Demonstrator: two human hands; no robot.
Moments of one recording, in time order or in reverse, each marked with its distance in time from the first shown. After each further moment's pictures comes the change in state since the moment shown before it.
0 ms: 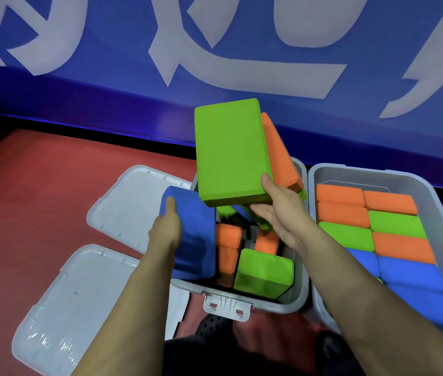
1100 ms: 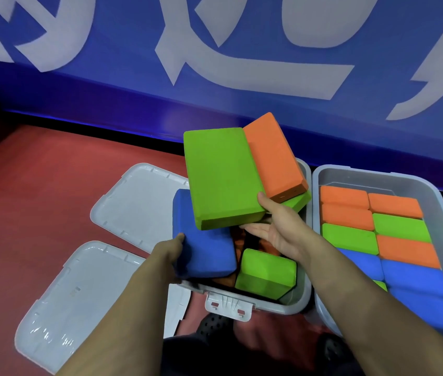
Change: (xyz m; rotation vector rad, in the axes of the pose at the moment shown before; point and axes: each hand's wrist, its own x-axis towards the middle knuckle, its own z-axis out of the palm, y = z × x) left_hand -0.005 -0.030 -0.007 -0.144 -0.135 -0.343; right_hand -0.012 0.013 0.004 0.002 -0.087 0.179
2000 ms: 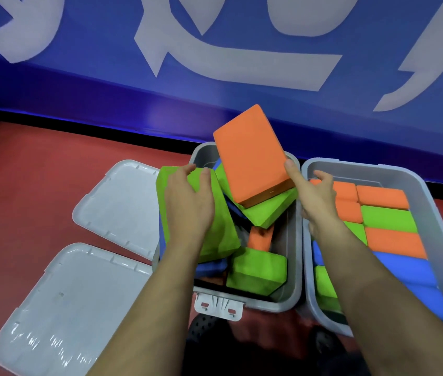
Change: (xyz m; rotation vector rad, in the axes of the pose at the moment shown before) left_hand -0.055 0.054 0.067 0.175 0.277 1.048; right_hand 0.024 -0.031 -0.063 -0.342 0.622 -0.239
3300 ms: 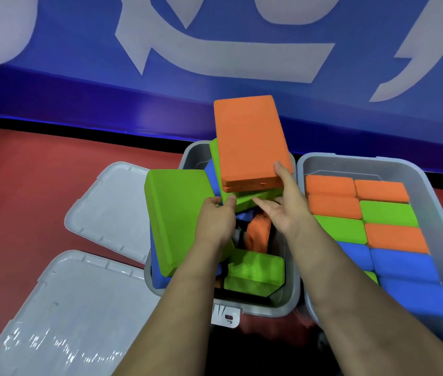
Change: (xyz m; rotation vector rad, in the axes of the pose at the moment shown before) left_hand -0.011 -0.013 0.070 -0.099 -0.352 -0.435; right_hand 0.032 0.026 0.038 0.785 -0.278 0.309
